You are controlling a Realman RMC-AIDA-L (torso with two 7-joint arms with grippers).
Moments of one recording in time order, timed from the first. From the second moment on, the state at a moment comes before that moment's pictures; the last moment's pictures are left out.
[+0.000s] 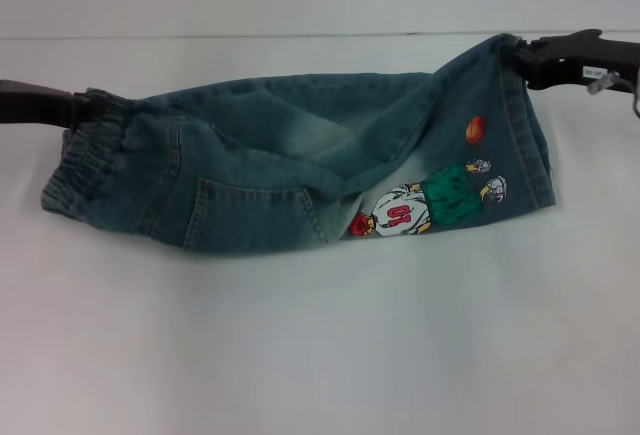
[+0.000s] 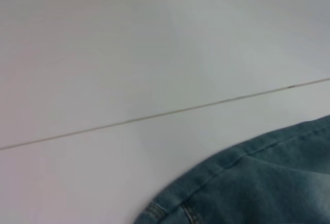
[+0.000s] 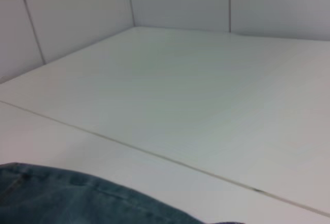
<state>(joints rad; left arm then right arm) -0.64 -2.10 0.60 1.04 2.51 1.26 -2.09 0.66 2.08 -0.70 -0.75 -2.10 -1.01 1.69</state>
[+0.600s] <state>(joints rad) -0.64 -2.11 0.59 0.99 2.50 1.12 -2.10 0.72 2.08 -0.70 -0.65 -2.10 -0.82 1.69</state>
